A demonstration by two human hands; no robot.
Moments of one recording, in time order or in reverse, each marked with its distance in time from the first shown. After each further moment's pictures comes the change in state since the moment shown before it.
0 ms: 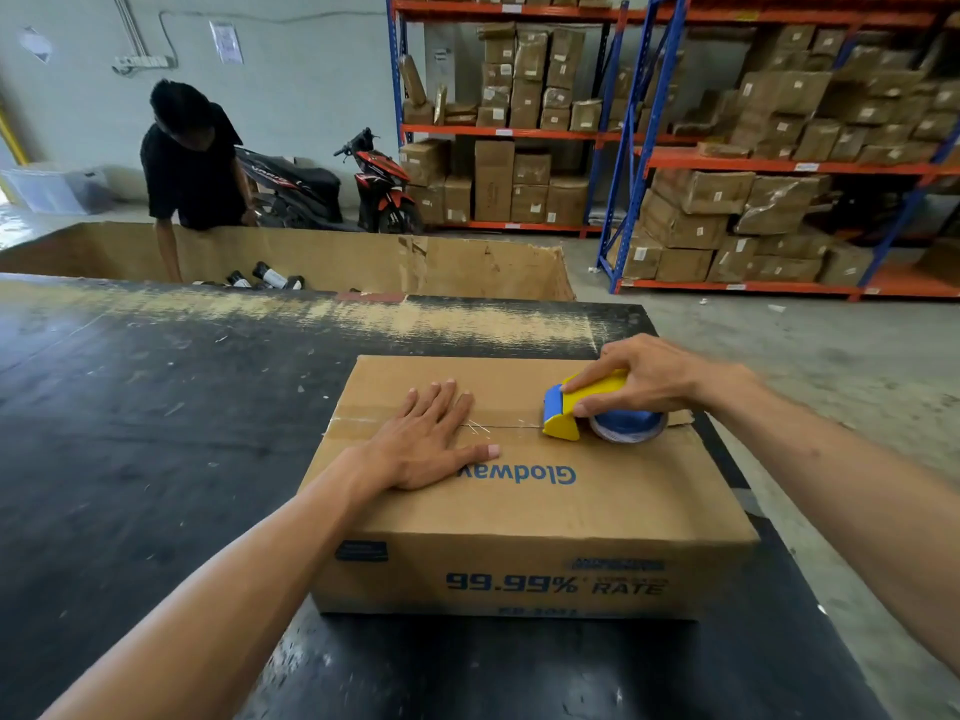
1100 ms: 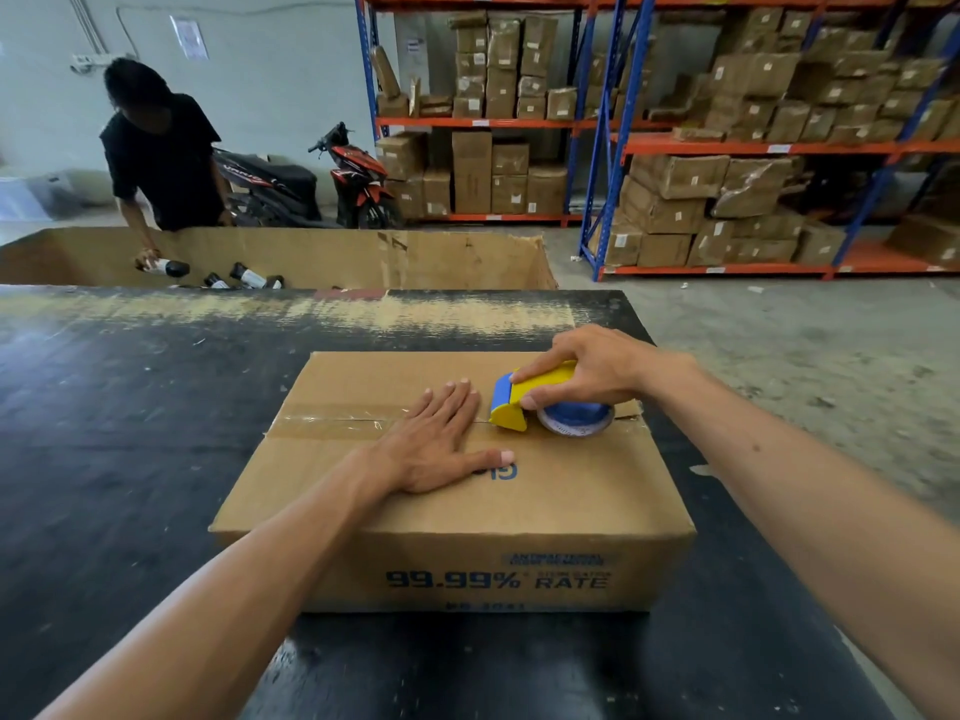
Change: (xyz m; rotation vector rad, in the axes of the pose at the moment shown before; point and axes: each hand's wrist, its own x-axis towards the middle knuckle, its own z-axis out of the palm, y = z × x) left_hand 0.001 0.031 0.005 0.016 -0.011 0.091; right_hand 0.004 -0.033 0.011 -0.038 0.084 -0.071
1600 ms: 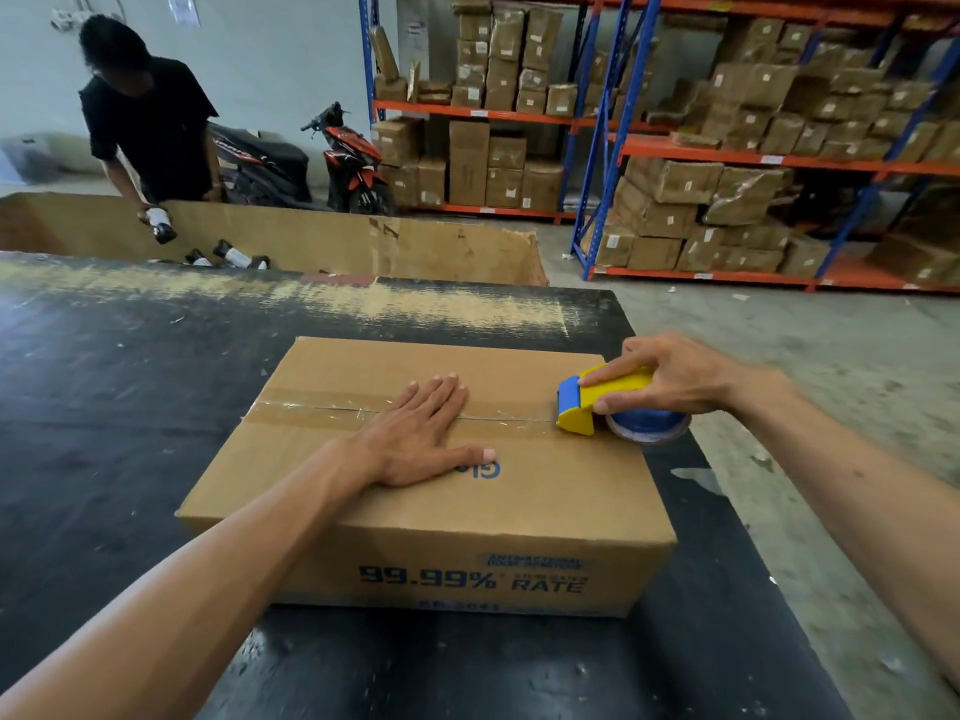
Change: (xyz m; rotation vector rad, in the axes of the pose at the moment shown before) left_hand -0.001 -0.007 0.001 0.026 -0.012 0.045; right_hand -0.055 0.059 -0.016 0.083 -0.032 0.130
